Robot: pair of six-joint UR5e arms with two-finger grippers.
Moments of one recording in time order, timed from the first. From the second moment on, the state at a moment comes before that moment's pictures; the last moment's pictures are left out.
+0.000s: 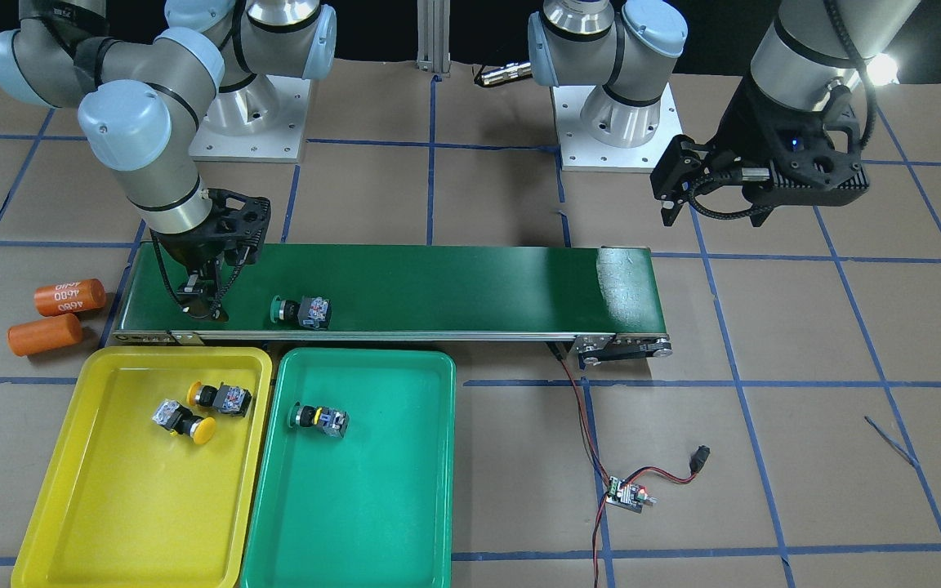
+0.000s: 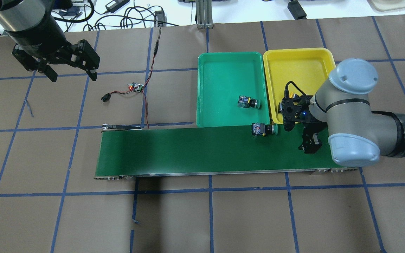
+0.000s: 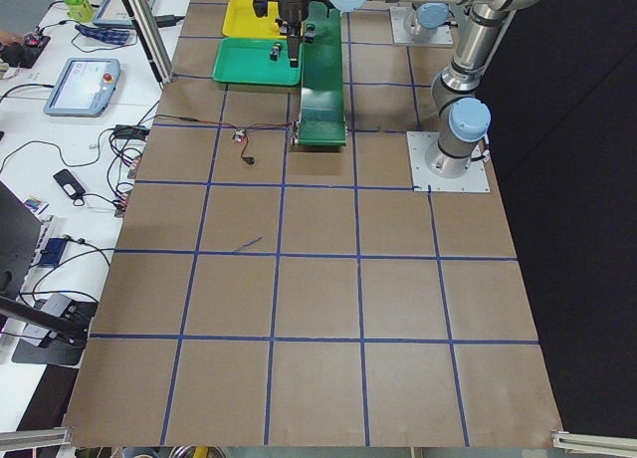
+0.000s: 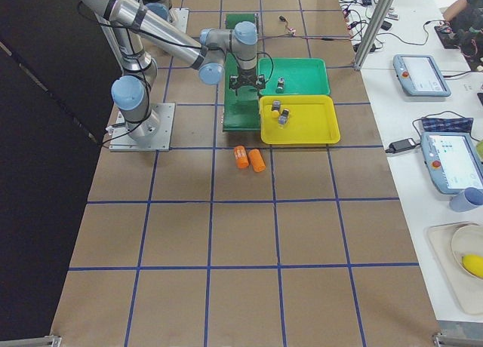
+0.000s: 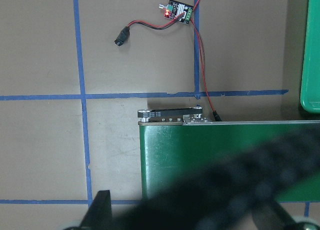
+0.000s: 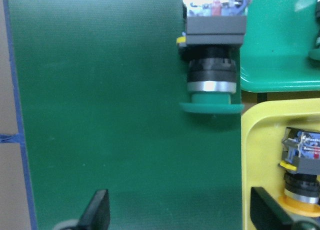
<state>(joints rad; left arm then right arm) -1.49 -1.59 -1.50 -1.61 1.60 0.09 1.49 -1.52 2.16 -2.27 -1.54 -1.61</state>
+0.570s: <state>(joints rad) -1.49 -1.59 -1.50 -1.61 1.60 0.09 1.57 -1.48 2.16 -2.34 -1.54 -1.55</state>
